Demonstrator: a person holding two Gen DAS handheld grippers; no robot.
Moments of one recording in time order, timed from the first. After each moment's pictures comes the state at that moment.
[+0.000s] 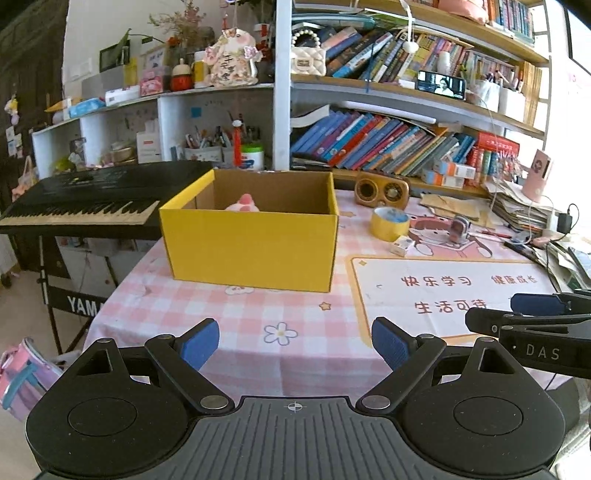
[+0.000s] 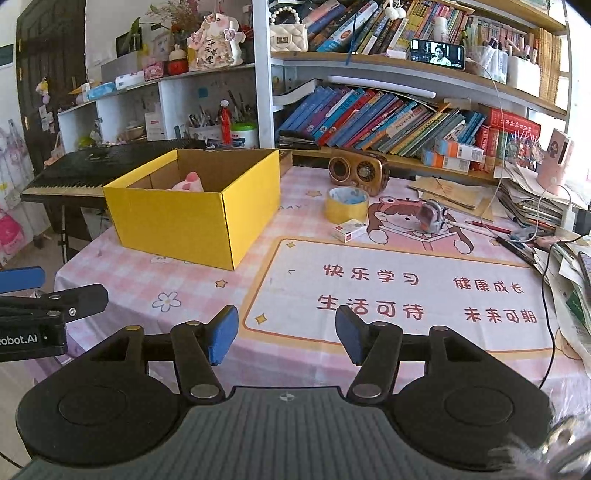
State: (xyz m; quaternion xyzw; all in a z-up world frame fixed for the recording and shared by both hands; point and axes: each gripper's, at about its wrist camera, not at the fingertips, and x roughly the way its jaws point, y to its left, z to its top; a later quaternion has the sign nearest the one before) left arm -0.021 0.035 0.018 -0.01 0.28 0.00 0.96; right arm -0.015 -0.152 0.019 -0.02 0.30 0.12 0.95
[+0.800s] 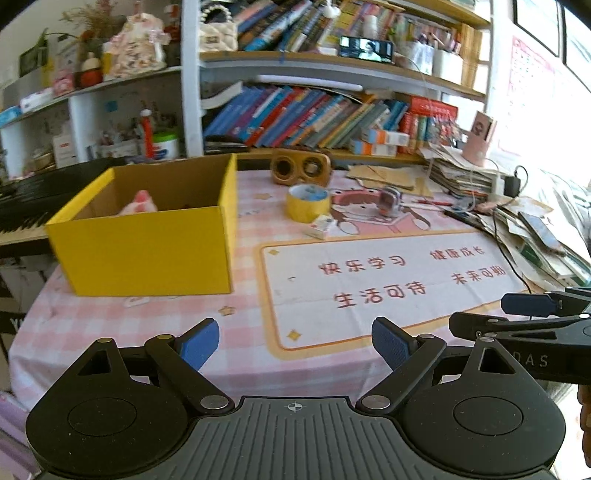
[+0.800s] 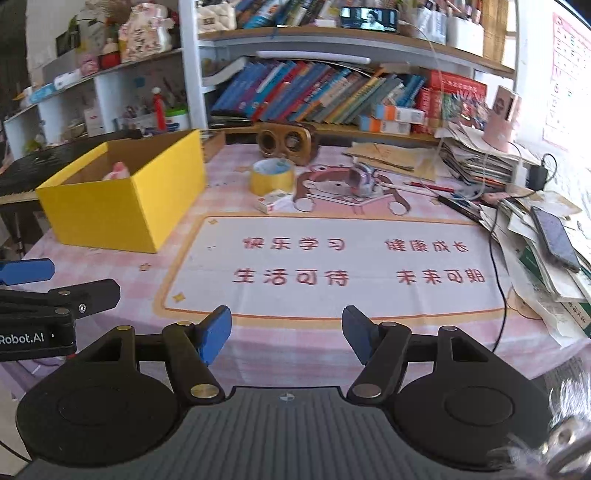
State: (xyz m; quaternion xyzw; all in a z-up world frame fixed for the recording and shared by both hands) left arm 0.029 -0.035 0.003 0.02 0.32 -0.11 0.94; right arm 0.001 -0.217 0.004 0.01 0.34 0.04 0.94
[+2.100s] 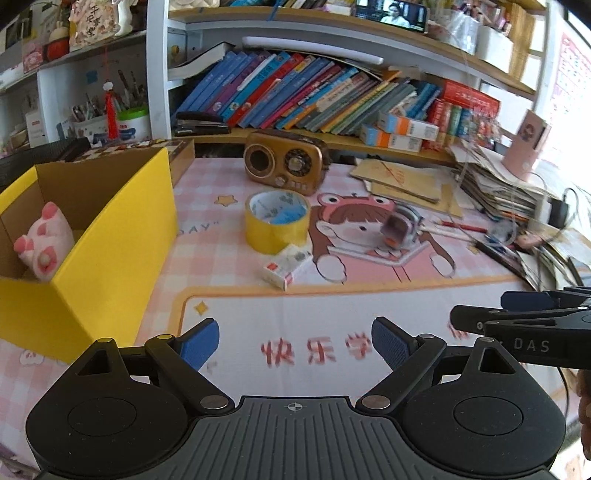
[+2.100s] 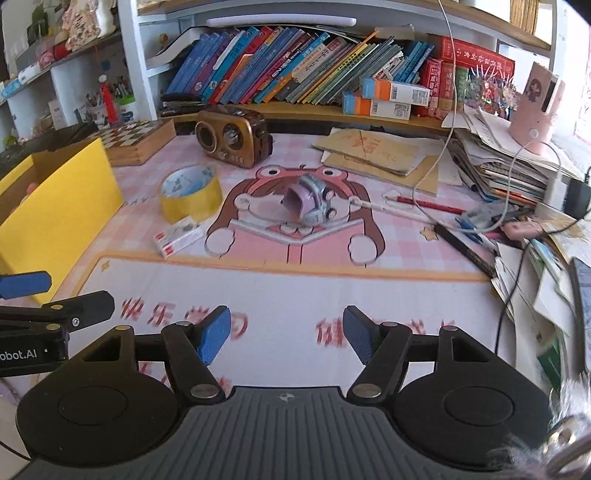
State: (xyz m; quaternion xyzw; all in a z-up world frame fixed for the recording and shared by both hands) left arm 0.191 -0.135 -0.020 -0.02 0.36 -0.06 0.93; right arm 0.199 -0.326 -0.015 -0.01 0.38 0.08 0.92
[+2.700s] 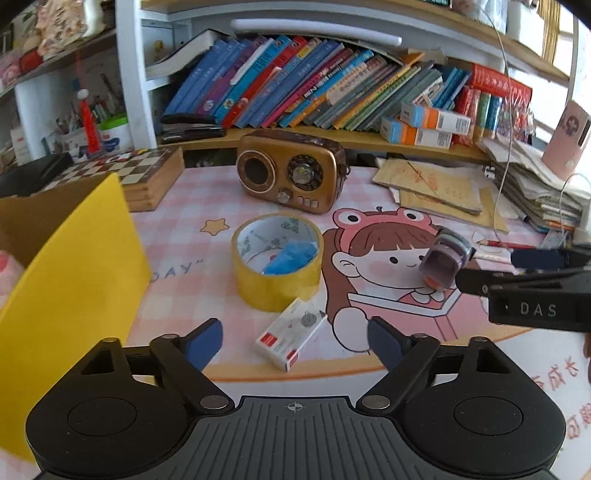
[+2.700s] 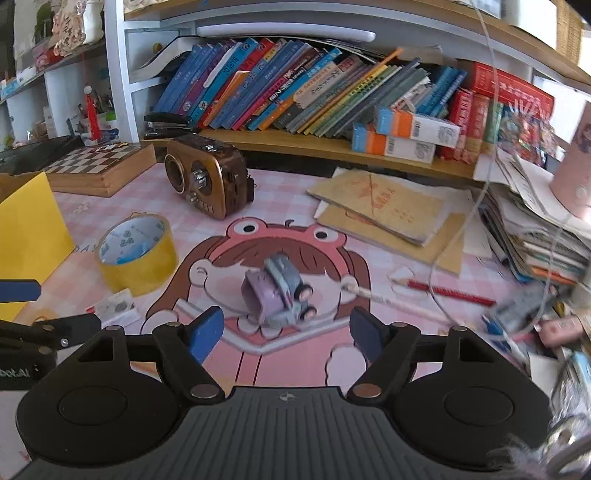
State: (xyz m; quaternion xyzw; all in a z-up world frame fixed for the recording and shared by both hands) left arm 0.290 -0.159 -0.048 0.02 0.37 -0.04 0.93; right arm 0.317 -0.341 -0.034 -0.04 0.34 0.11 0.93
